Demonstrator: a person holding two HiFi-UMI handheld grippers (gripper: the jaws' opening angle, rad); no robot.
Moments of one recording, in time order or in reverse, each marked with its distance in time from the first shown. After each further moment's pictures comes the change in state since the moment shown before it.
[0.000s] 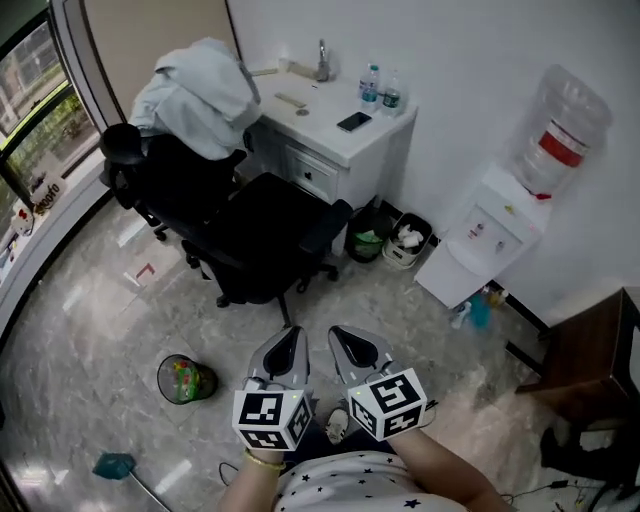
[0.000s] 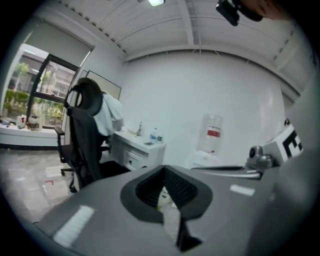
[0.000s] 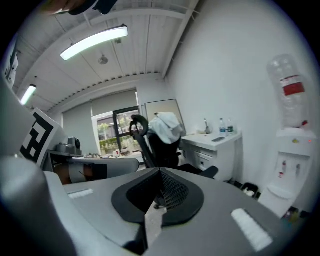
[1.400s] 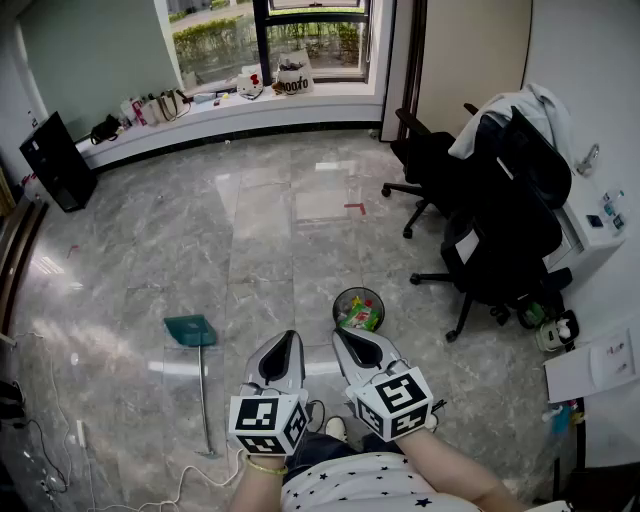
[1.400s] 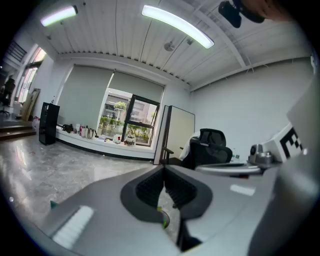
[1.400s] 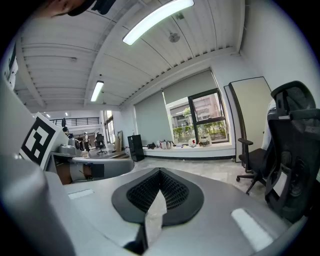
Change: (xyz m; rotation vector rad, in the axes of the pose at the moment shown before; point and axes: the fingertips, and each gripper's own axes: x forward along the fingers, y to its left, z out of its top) left arm -0.593 0.344 -0.075 -0.186 -0.201 0.752; right arm 0.022 0.654 -0.103 -0.254 0.112 0.744
